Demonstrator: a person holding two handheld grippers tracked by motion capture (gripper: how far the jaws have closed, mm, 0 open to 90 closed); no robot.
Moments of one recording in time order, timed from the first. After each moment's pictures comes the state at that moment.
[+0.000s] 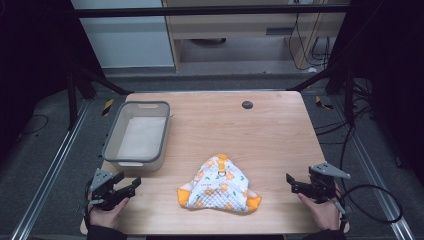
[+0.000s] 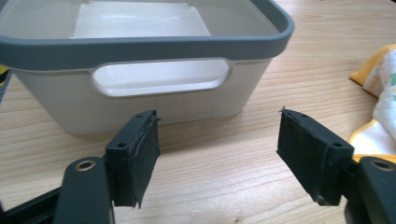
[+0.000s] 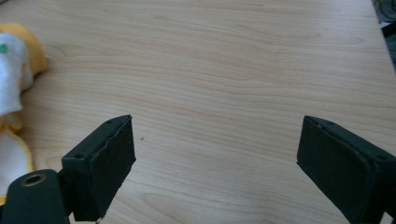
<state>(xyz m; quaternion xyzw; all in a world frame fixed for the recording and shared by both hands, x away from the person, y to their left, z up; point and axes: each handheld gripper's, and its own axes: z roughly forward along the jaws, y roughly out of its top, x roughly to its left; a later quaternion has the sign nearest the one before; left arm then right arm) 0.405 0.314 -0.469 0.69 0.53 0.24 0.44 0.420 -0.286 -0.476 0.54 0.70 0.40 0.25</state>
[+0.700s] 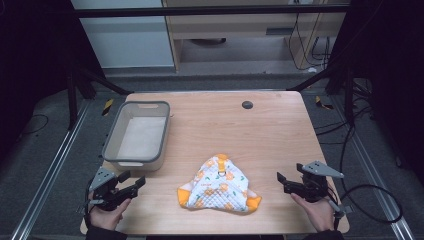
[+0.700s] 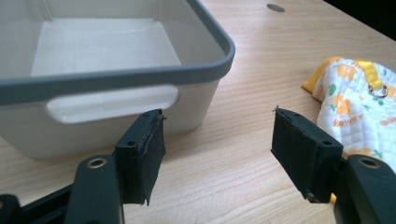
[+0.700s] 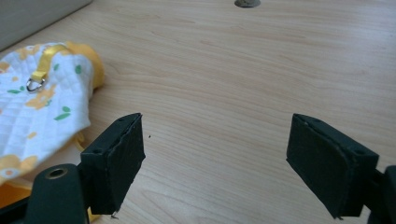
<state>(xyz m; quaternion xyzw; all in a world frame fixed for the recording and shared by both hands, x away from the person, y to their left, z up) 0.399 0.300 -0.444 0.70 0.50 0.22 0.46 0.417 -0.259 -0.457 0.49 0.72 0.44 0.24</state>
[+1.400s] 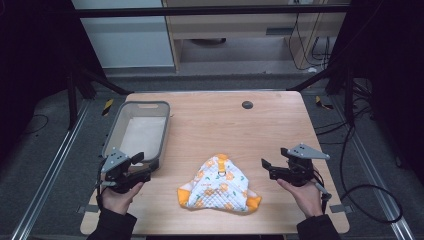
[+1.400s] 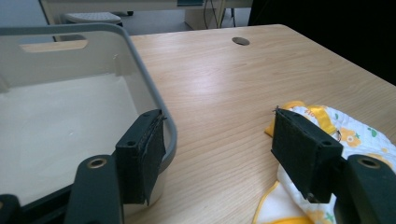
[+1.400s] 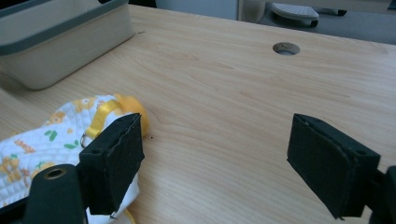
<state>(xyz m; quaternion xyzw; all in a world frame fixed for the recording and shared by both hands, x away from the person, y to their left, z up) 0.430 0.253 -0.401 0.71 0.44 0.22 0.49 0.446 -0.219 -0.418 0.44 0.73 0.47 0.23</state>
